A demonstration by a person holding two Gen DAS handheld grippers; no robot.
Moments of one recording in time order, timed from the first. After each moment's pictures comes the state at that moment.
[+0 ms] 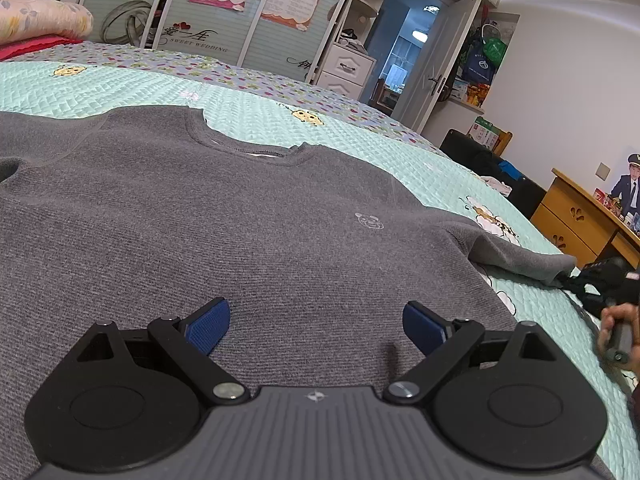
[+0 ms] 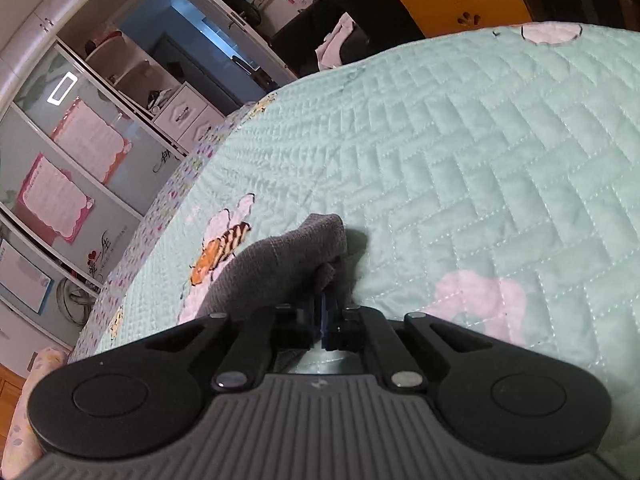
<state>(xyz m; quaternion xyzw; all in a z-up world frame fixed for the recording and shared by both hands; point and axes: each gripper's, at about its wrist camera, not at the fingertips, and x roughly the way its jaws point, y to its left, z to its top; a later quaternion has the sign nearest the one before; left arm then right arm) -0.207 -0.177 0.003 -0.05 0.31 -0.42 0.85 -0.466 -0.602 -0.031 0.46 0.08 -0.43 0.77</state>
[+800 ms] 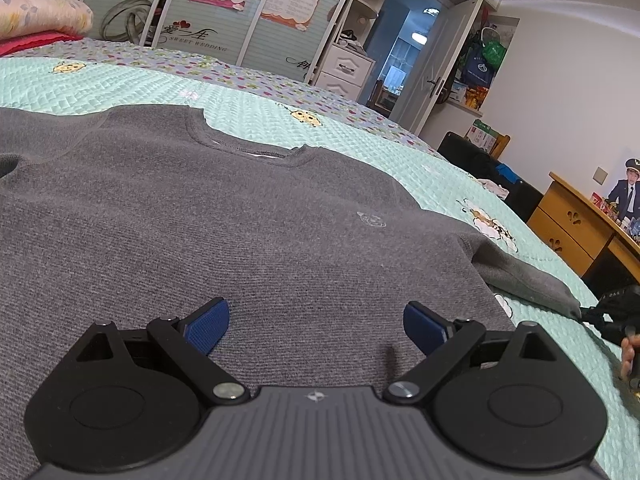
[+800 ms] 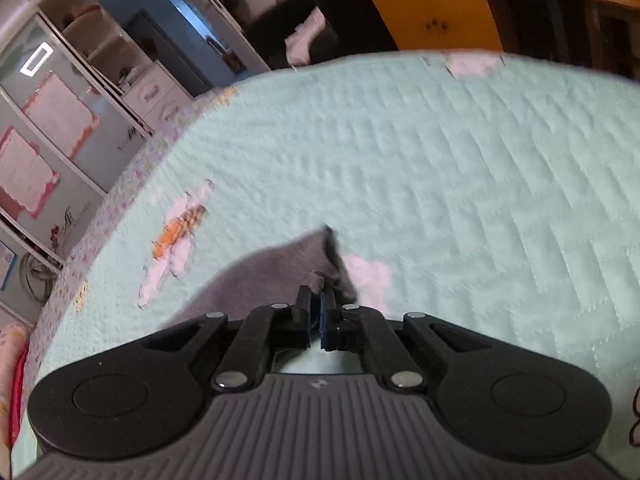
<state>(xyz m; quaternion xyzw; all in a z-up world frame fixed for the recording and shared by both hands) -0.206 -0.175 0.002 -0.06 0.32 -0.43 0.85 -0.523 -0.569 -0.020 0.46 0.13 -0.46 0.75</state>
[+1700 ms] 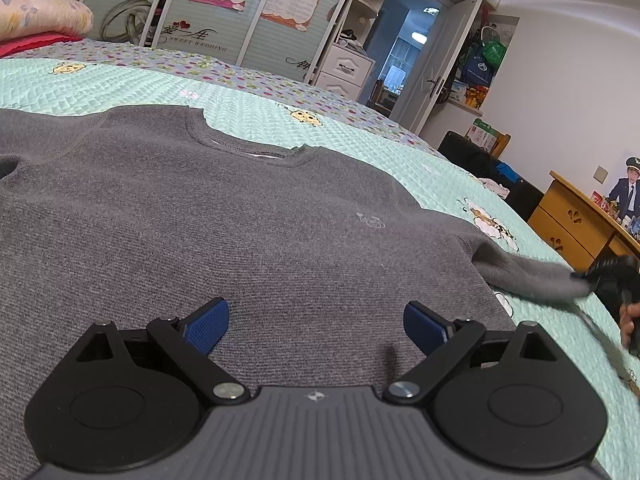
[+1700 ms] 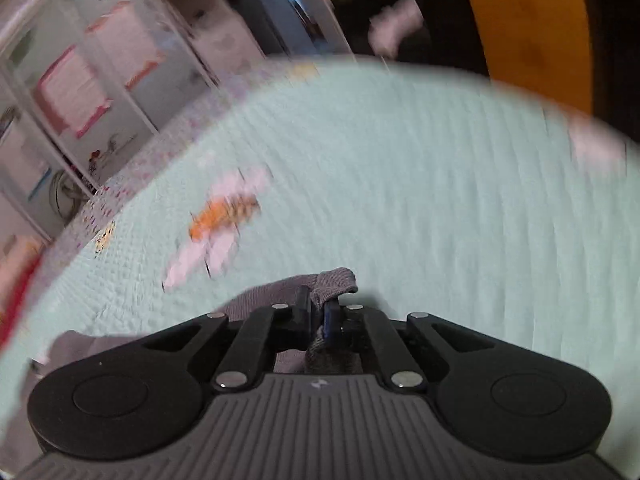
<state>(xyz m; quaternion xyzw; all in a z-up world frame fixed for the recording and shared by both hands) -0.206 -0.175 0.002 -0.05 0.32 -0.42 0.85 -0.480 -0.603 0.021 0.33 0.20 -0.39 0.84</state>
